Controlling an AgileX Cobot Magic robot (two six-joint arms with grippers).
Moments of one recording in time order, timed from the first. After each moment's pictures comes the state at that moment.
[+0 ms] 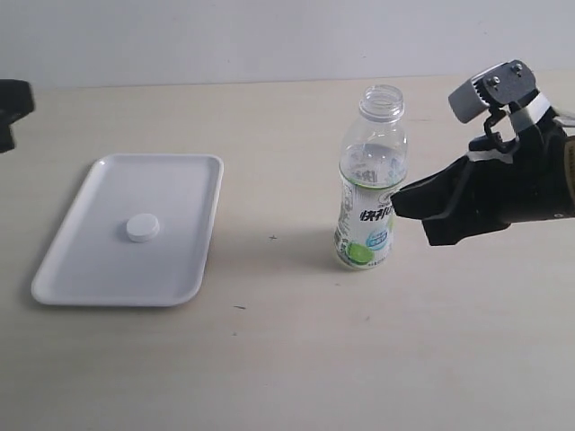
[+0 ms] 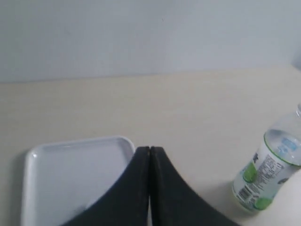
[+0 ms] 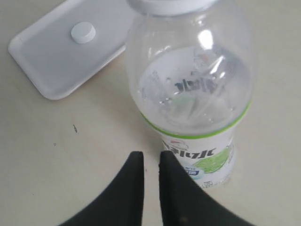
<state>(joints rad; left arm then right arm) -0.43 0.84 -0.50 -0.55 0.08 0.36 0.02 1.41 -0.59 -1.74 -0.62 1.48</state>
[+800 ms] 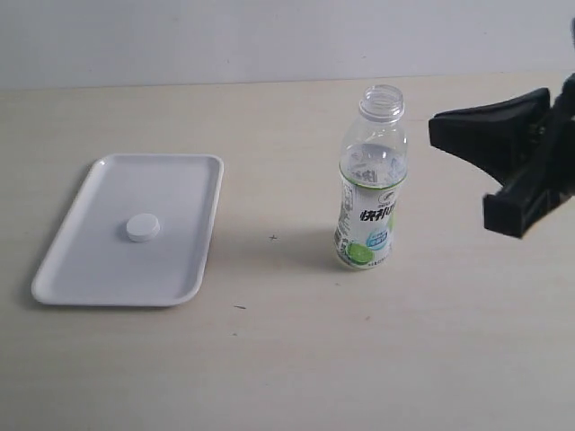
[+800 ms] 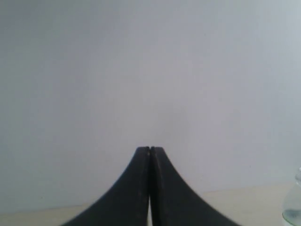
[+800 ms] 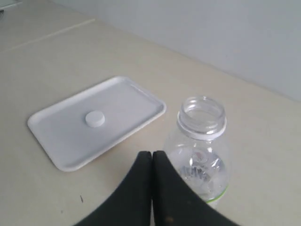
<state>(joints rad) -0.43 0.11 -0.01 -0.26 -0.32 0.21 0.02 0.98 -0.47 -1.53 -0.61 1.31</state>
